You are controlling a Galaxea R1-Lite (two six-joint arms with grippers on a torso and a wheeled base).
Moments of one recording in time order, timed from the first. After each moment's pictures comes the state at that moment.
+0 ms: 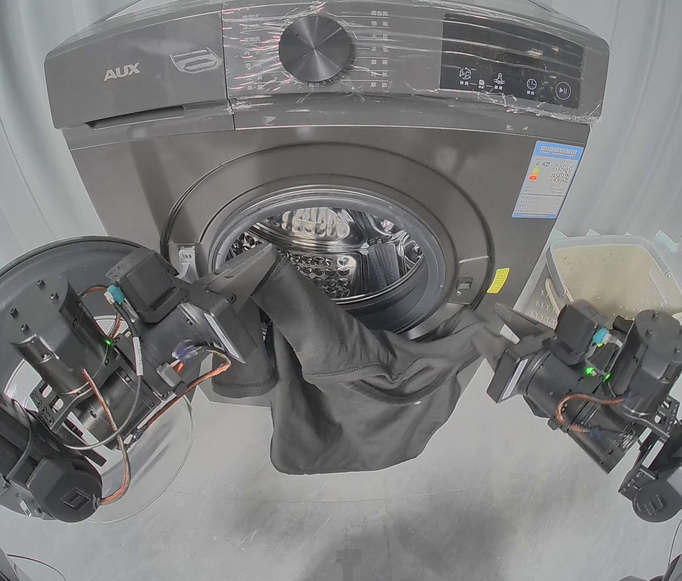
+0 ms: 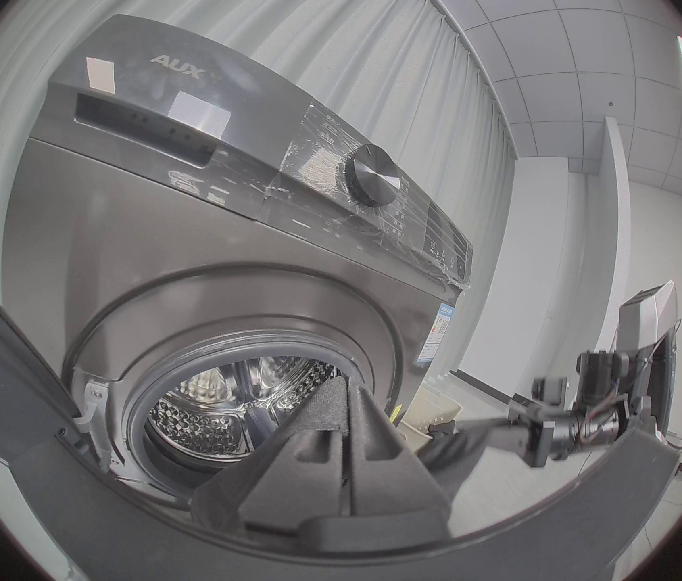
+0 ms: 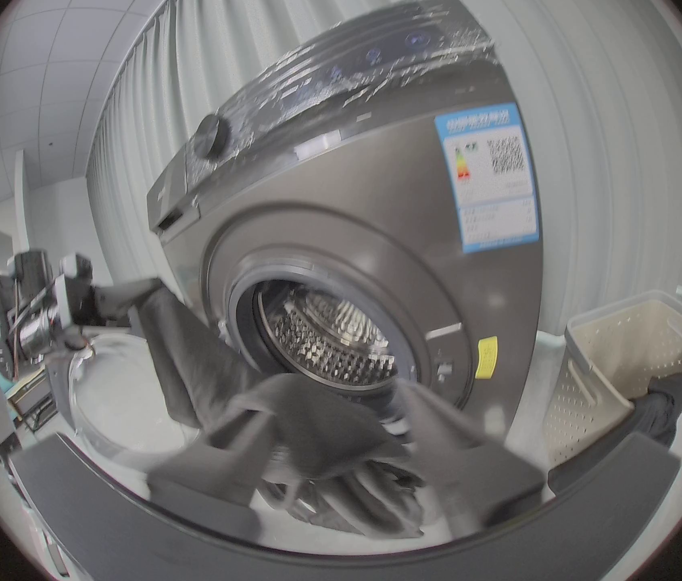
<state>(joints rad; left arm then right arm) -0.55 1.75 -0.48 -1.54 -0.10 -0.19 0.66 1.78 -0.39 -1.46 -0.22 0.13</state>
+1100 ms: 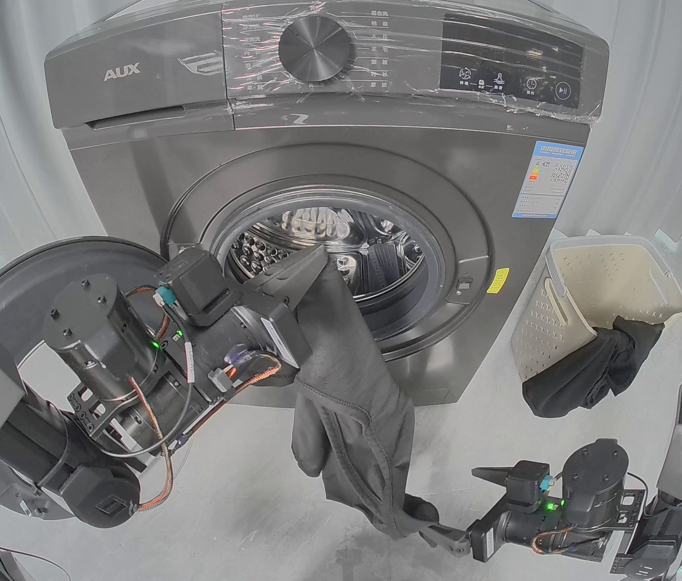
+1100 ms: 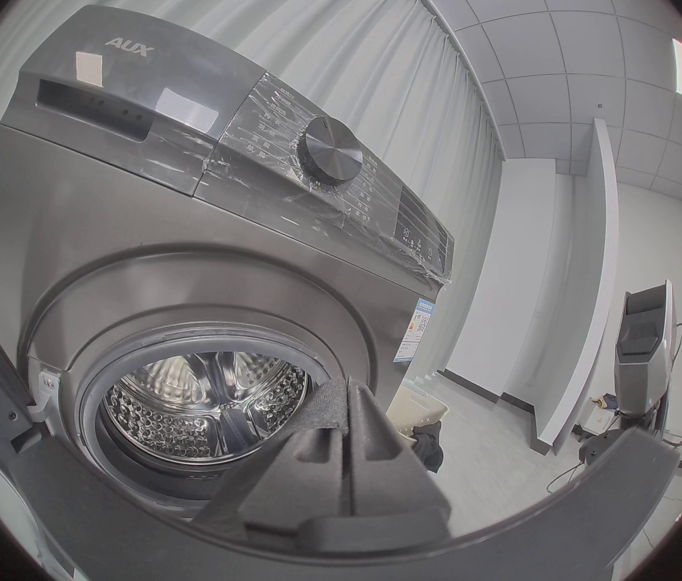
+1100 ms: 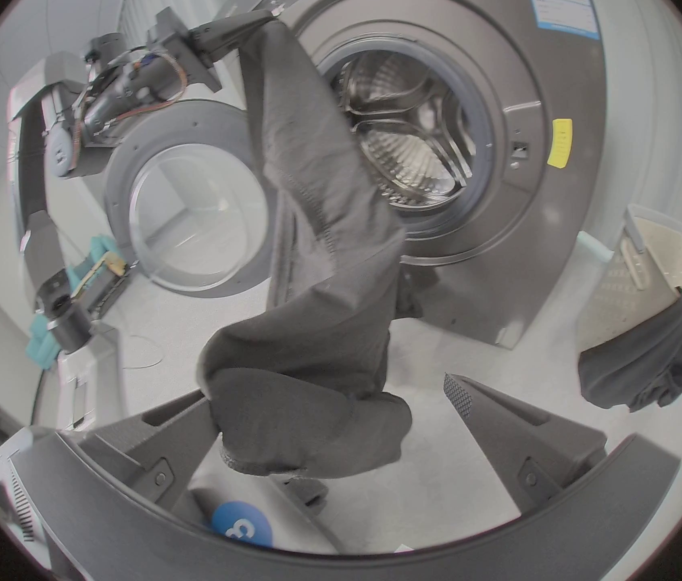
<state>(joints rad) -0.66 1.83 -0.57 -1.54 -0.05 -0.17 0.82 2.00 -0.04 -1.51 -0.09 0.13</state>
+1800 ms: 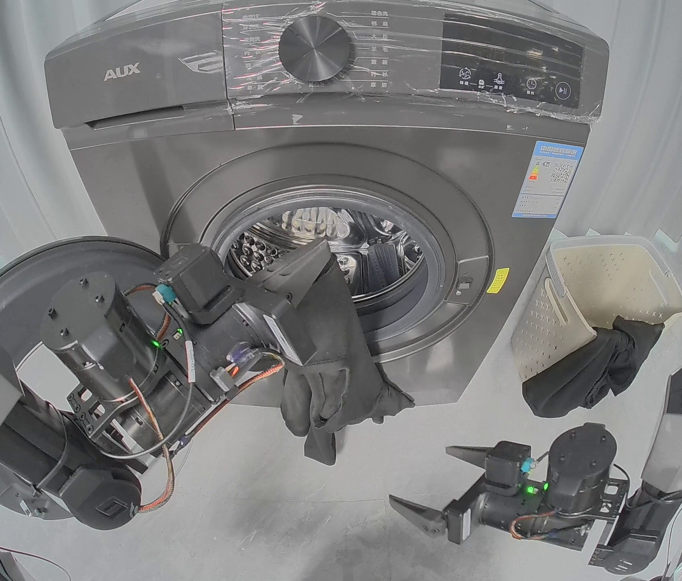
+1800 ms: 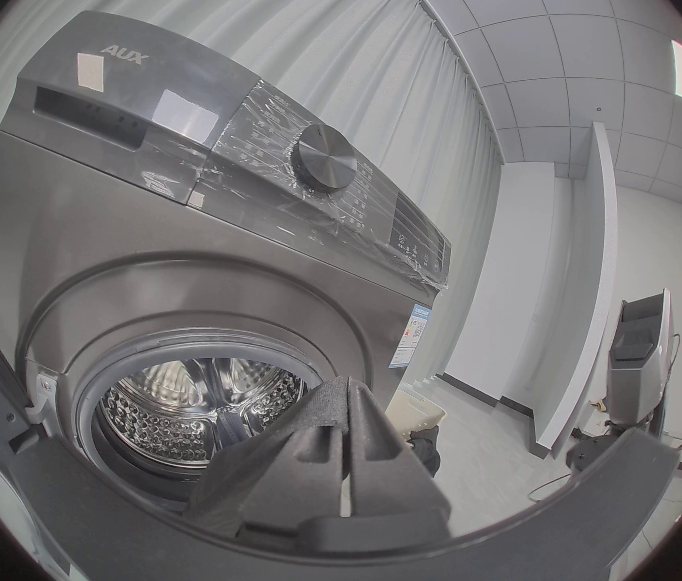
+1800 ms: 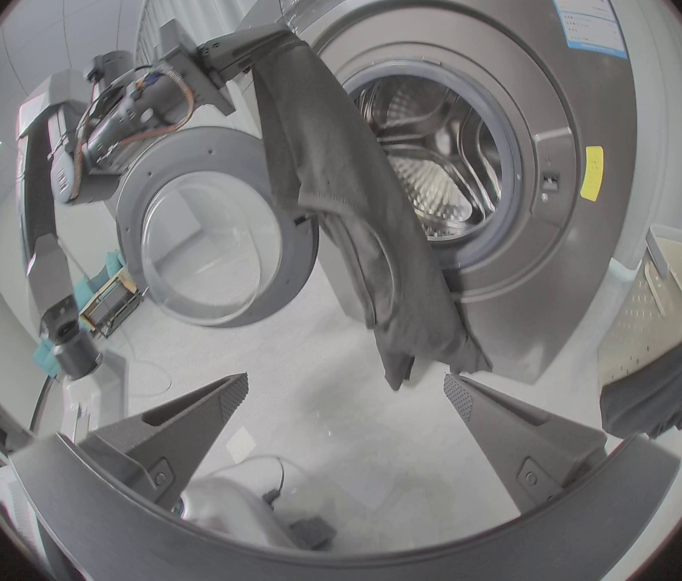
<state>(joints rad) -0.67 1.82 -0.58 -1.55 -0.04 -0.17 0.82 2.03 -0.14 -1.54 -0.04 0.12</state>
